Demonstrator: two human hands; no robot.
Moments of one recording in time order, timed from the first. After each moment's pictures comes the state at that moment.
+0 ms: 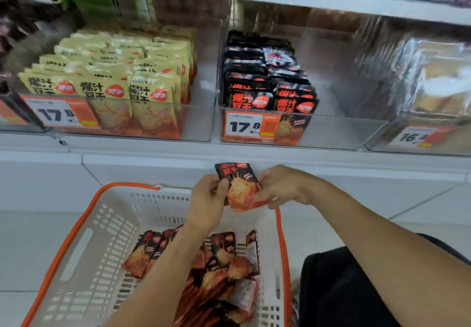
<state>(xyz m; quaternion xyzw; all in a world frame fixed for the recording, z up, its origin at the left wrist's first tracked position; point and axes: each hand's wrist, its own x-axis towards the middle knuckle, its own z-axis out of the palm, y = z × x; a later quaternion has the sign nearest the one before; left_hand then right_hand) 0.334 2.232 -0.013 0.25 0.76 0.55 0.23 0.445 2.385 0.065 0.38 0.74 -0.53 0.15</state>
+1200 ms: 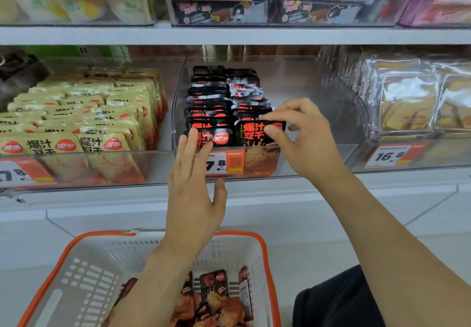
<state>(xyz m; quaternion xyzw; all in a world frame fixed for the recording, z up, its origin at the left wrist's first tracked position) 0.336 2.287 0.079 0.49 0.76 0.42 -0.09 0.466 2.463 0.144 0.24 0.86 -0.23 -0.40</state>
